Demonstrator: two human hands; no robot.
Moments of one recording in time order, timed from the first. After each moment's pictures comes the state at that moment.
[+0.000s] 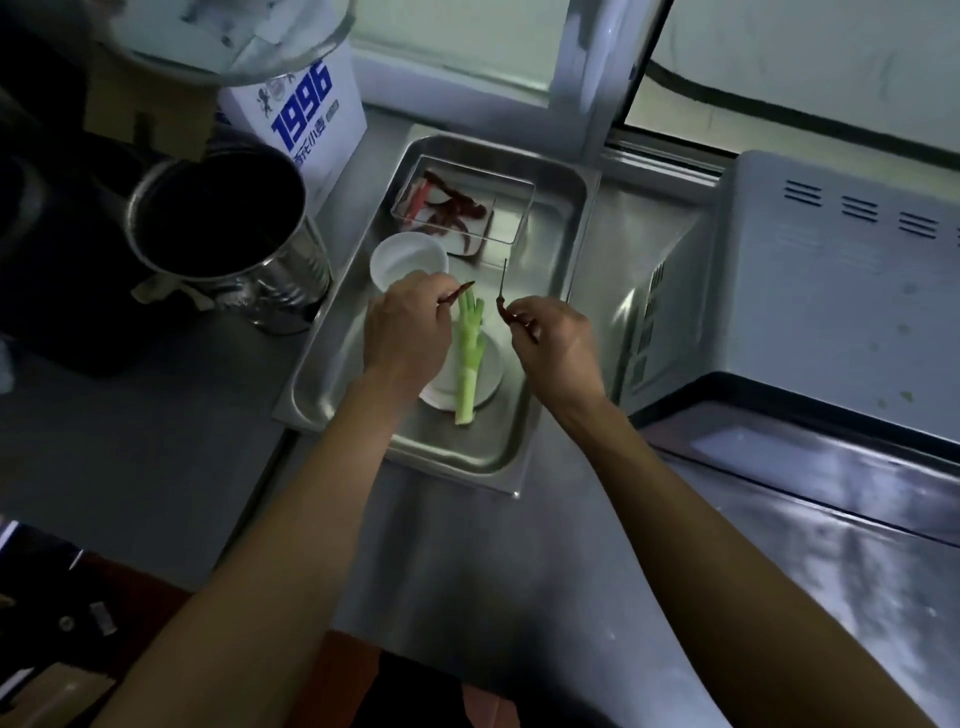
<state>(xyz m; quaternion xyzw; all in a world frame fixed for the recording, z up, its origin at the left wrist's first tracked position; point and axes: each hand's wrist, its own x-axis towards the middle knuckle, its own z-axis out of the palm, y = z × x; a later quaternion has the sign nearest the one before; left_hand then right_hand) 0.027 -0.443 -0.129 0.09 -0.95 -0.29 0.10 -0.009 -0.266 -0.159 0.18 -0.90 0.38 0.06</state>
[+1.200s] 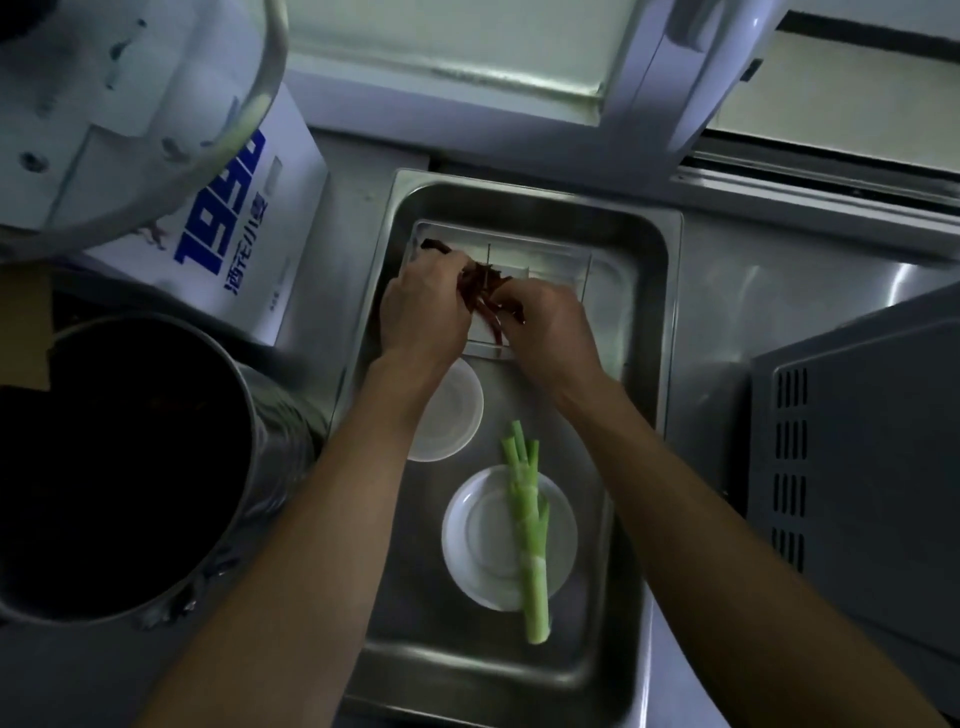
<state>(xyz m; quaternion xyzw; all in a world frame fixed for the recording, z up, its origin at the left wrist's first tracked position) -0.218 -0.528 -0.220 0.07 -0.96 -0.27 0.02 -0.221 -0.384 -0.223 0.14 -0.92 0.35 -0.05</state>
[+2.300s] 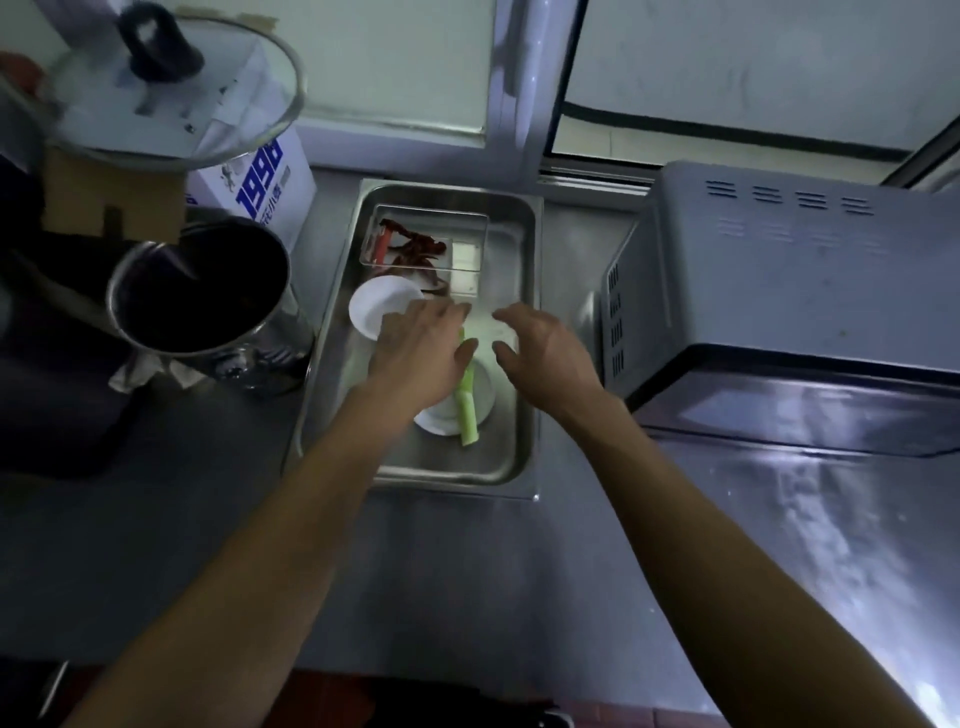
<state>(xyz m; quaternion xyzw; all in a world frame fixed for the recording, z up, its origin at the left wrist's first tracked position) 0.013 -0.457 -0.109 -0.11 -0.99 -0.11 -0.03 0.014 -0.286 -0.107 0.13 -0.96 0.24 -0.02</state>
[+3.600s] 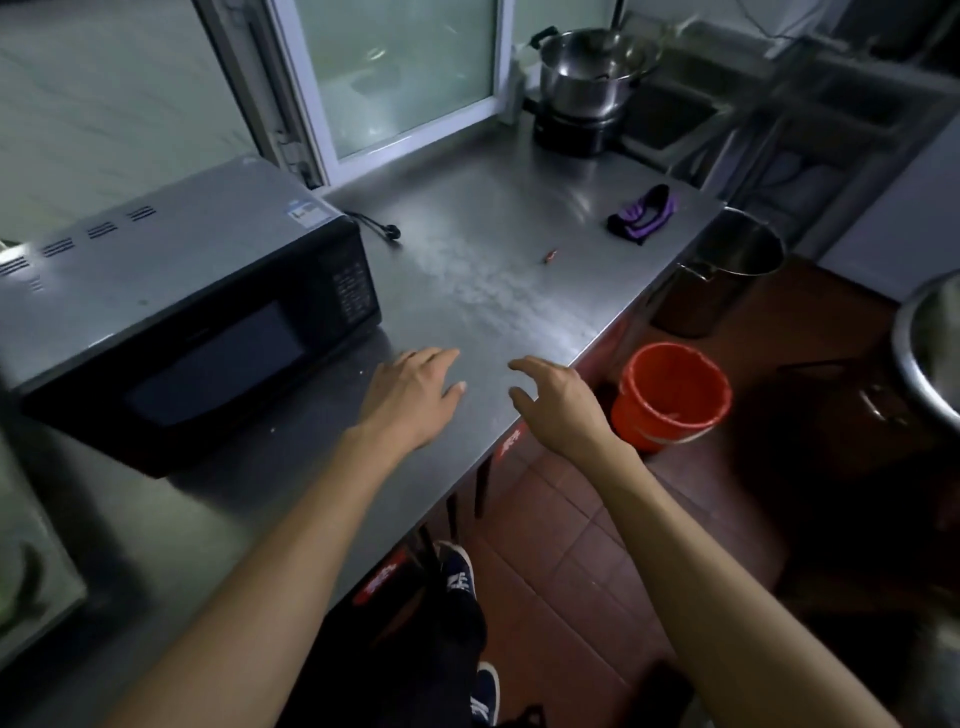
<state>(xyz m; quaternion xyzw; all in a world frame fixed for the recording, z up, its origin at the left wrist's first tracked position) 0.310 0.044 -0.062 -0.50 -0.86 -0.09 -0.07 0.471 0.168 -0.076 -0.33 -0.90 0.25 0.10</state>
